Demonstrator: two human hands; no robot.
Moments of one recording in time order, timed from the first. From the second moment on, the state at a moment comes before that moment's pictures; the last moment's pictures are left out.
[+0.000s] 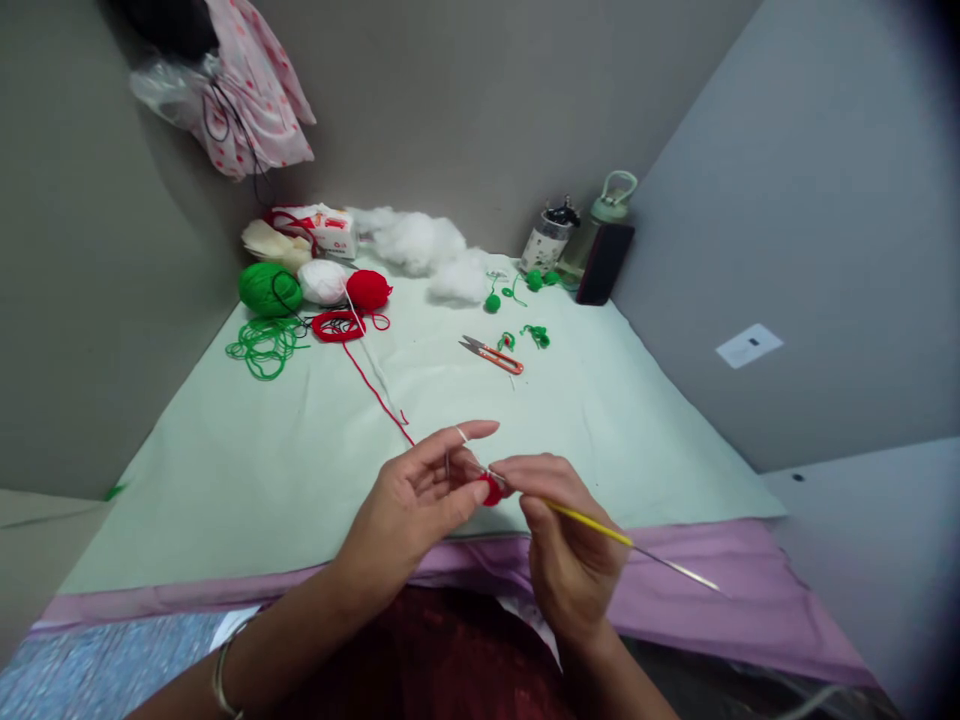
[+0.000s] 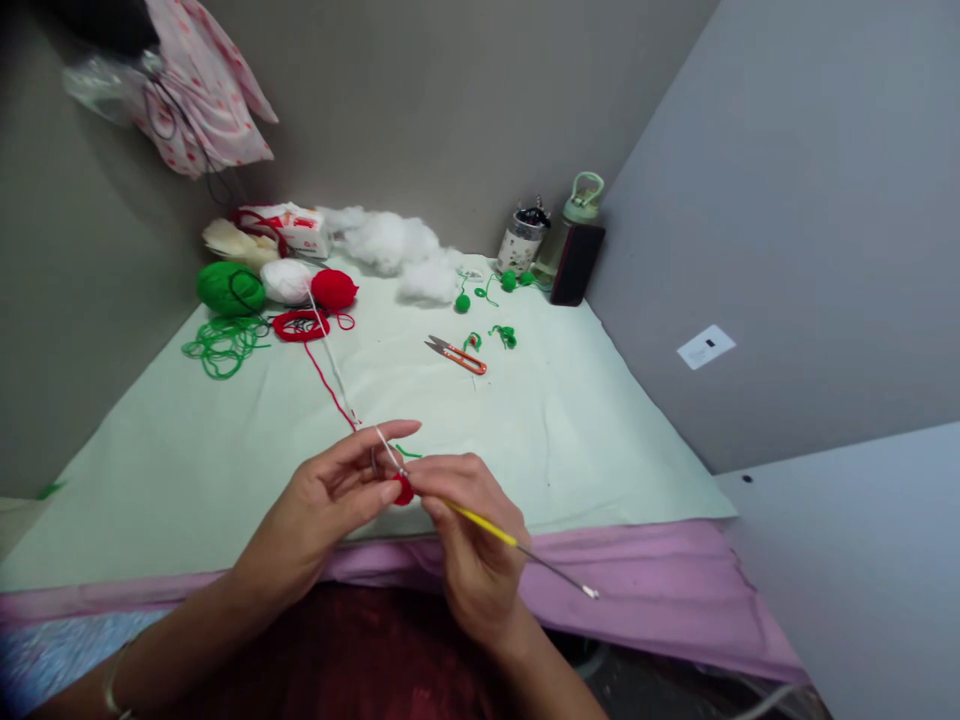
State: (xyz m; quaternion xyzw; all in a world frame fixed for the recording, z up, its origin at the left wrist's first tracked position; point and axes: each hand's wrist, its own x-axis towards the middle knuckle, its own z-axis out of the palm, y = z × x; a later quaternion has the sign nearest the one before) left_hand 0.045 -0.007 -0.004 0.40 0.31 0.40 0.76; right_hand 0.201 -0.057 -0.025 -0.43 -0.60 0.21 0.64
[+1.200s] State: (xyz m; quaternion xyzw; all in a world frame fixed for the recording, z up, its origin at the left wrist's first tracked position) left_hand 0.039 -0.004 -0.002 0.28 0.23 0.33 0.87; right_hand 0.203 -0.044 -0.025 -0.37 -0.39 0.46 0.71
